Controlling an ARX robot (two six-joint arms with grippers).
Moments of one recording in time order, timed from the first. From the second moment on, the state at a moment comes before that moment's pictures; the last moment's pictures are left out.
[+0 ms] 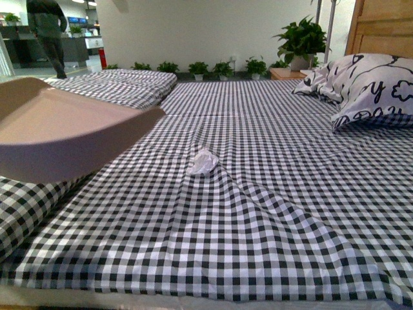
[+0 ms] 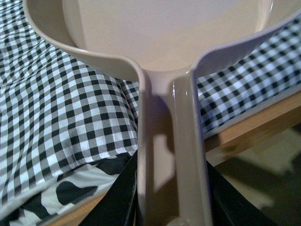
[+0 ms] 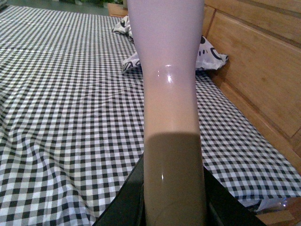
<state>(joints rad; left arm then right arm) 0.30 1.19 0.71 -0.14 0.59 0.75 0.67 0.68 0.47 0.08 0.91 -0.03</state>
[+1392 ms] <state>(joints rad) 0.21 2.11 1.45 -0.28 0.73 1.07 0.67 0.68 0.47 0.08 0.91 -0.03</state>
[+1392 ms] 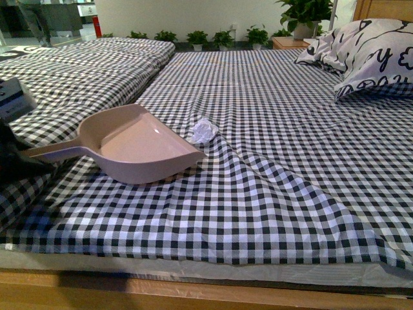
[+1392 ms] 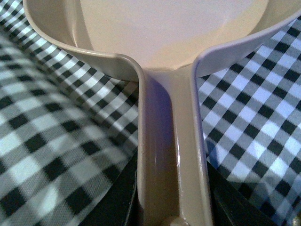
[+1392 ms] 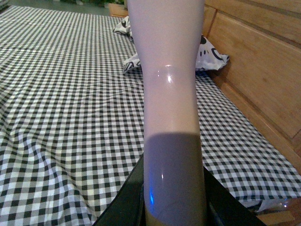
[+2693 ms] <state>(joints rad) 0.18 2.17 1.67 -0.72 0.59 1.20 0.67 0.68 0.47 0.08 0.91 -0.03</state>
